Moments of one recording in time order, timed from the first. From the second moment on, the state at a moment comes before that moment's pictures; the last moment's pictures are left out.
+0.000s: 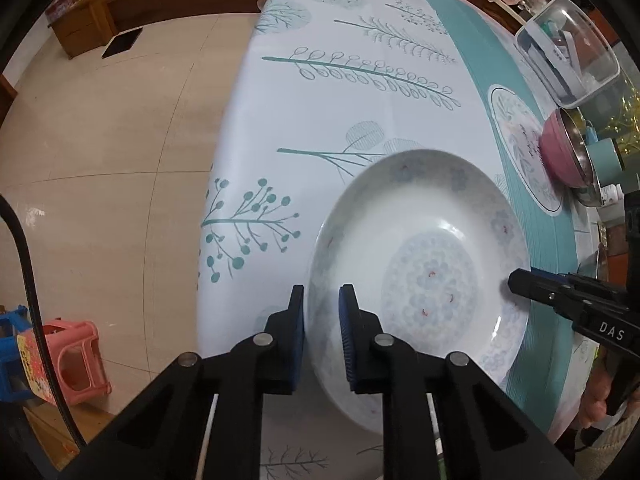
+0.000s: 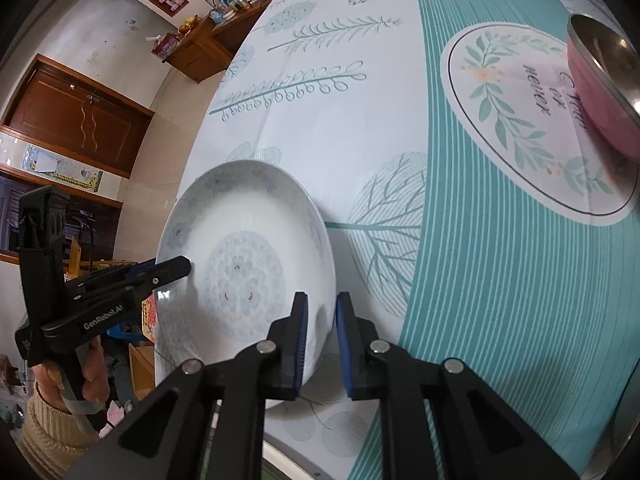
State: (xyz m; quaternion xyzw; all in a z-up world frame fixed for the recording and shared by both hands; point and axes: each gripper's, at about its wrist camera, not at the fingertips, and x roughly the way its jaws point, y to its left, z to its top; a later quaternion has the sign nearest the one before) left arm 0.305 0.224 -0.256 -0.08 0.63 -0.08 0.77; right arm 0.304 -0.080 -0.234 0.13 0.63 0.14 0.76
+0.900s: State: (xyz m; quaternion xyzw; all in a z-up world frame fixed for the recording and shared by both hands) left arm 0.285 0.234 -0.252 -0.12 0.63 -0.16 0.74; right arm 0.293 -0.094 -0.246 0.18 0.65 0.15 0.73
